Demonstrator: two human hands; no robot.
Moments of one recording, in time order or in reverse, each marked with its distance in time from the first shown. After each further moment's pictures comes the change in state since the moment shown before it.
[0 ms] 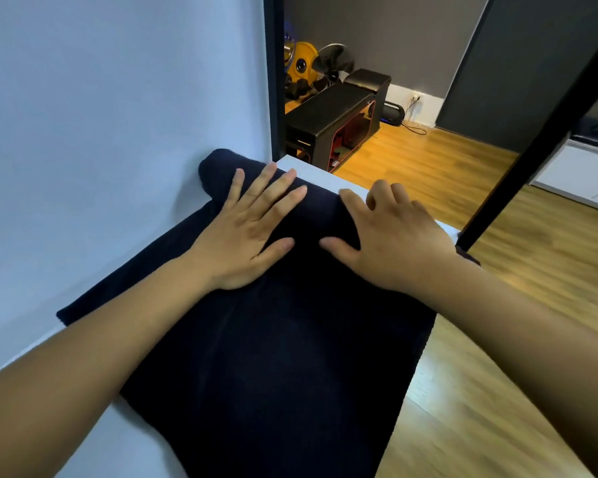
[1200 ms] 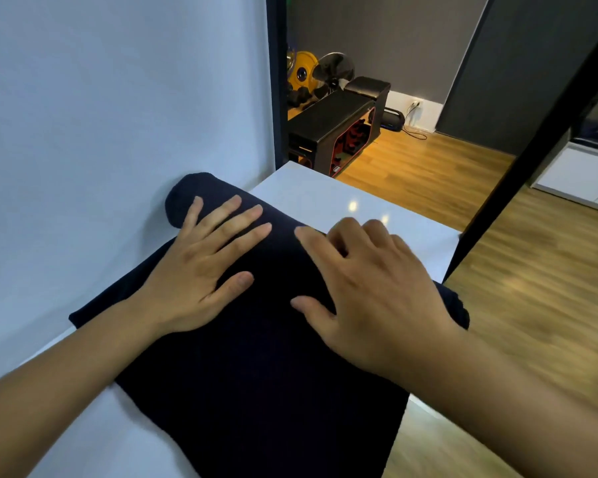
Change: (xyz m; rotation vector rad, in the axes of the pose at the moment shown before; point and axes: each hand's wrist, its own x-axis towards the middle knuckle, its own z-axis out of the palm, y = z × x) left_hand -0.063 -0.004 -0.023 0.011 0.116 0.012; right_hand -0.059 -0.051 -0.015 0.070 0.098 -0.127
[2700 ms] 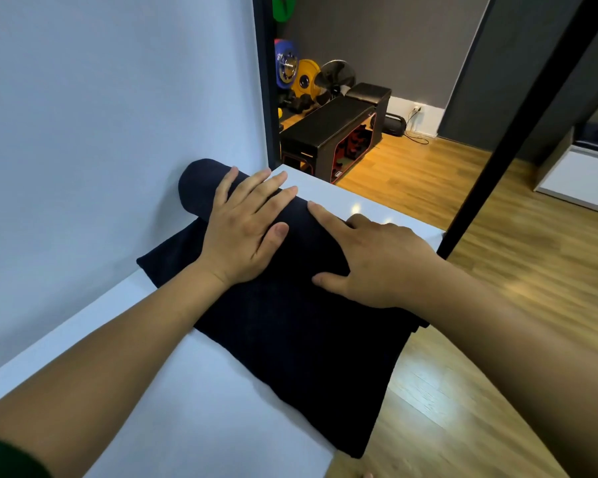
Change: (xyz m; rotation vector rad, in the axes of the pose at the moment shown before) left_hand 0.071 0.029 0.028 0.116 0.224 -0.063; right_hand 0.032 0.061 0.010 0.100 -0.305 -0.039
